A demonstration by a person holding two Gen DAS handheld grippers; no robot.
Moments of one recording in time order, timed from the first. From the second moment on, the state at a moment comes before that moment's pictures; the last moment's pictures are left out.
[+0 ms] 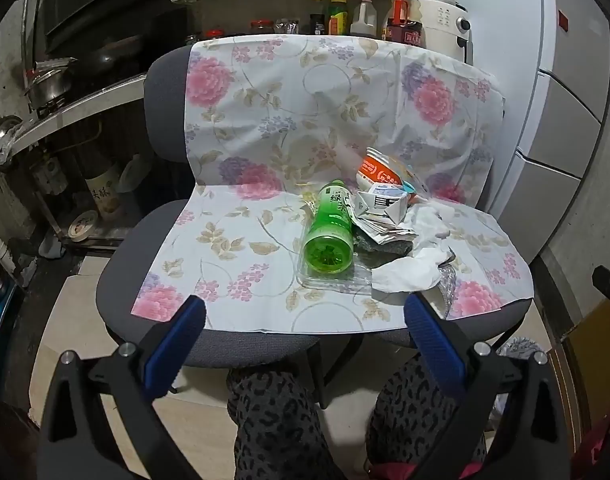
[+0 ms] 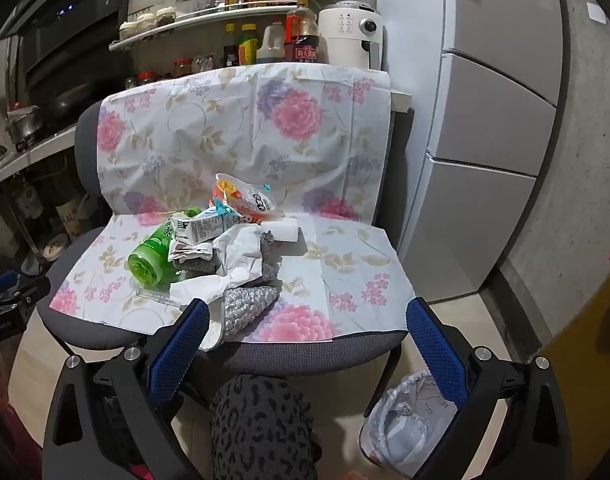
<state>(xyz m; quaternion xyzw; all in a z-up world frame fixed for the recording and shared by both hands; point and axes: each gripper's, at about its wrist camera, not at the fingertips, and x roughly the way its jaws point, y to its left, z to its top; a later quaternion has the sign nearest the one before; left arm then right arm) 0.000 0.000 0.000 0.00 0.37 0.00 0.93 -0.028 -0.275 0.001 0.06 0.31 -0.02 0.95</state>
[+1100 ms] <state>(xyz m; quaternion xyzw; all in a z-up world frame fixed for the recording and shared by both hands) 0.002 0.007 0.005 -0.01 0.37 0.00 0.93 -0.030 -0.275 0.001 0.06 0.31 -0.02 0.95</state>
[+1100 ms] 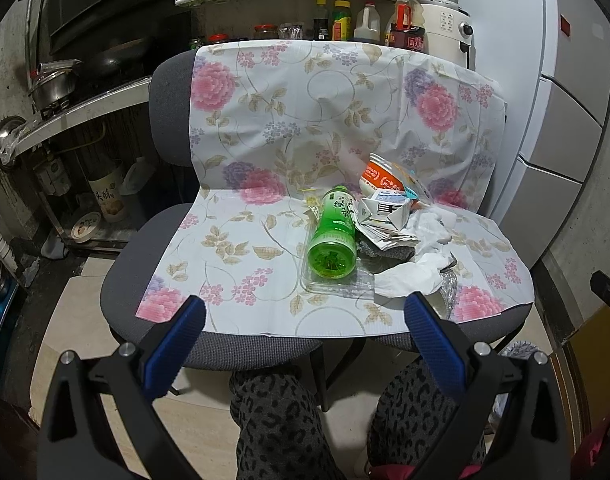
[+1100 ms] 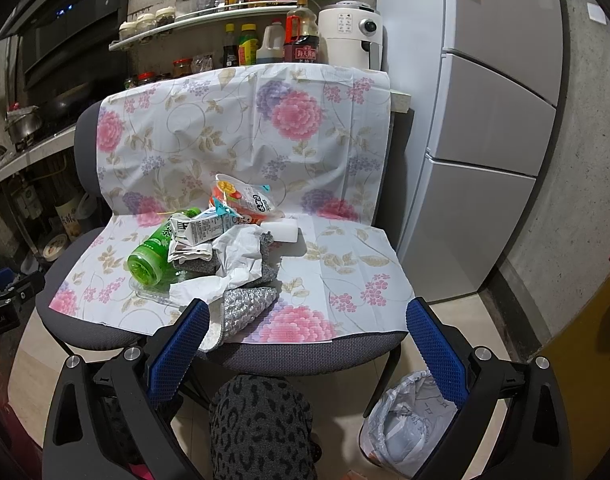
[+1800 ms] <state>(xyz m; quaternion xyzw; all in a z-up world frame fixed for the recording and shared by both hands) 0.004 0.010 0.009 -0.01 0.37 0.00 0.93 -0.029 -0.274 -0.002 0.06 0.31 -0.02 0.95</state>
